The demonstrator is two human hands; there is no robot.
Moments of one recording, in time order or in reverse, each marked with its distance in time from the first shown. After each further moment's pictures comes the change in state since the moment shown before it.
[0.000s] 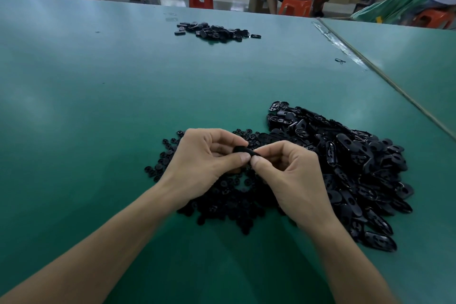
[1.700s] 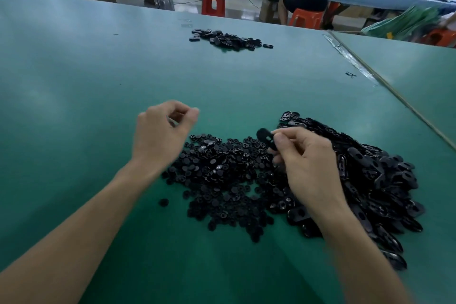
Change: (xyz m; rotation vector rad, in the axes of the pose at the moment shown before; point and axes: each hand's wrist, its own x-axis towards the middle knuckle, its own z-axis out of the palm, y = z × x) left_hand 0.033 -0.019 -0.073 0.565 0.524 0.144; right_hand 0.028 -0.018 0.001 -0.282 0.092 -0.075
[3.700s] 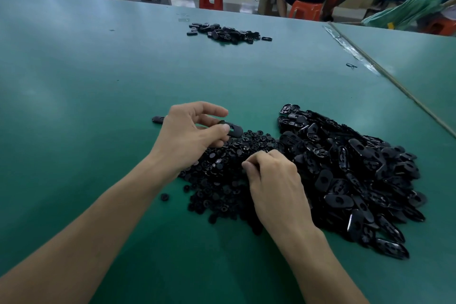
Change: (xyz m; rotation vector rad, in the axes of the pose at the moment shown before) left_hand -0.023 0.043 0.006 -0.551 -0.351 -0.192; right_hand -0.039 0.007 0.038 -0.533 -0.124 -0.089
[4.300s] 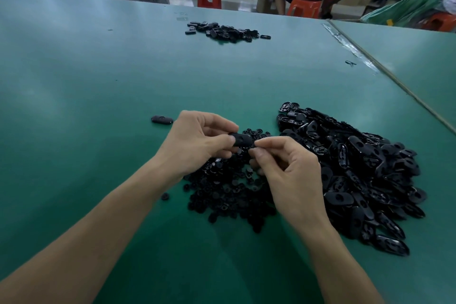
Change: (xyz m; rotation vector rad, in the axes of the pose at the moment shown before) left_hand -0.006 0.003 0.008 -0.029 -0.136 -0.127; right_hand 0.003 0.013 -0.010 0.782 0.116 0.031
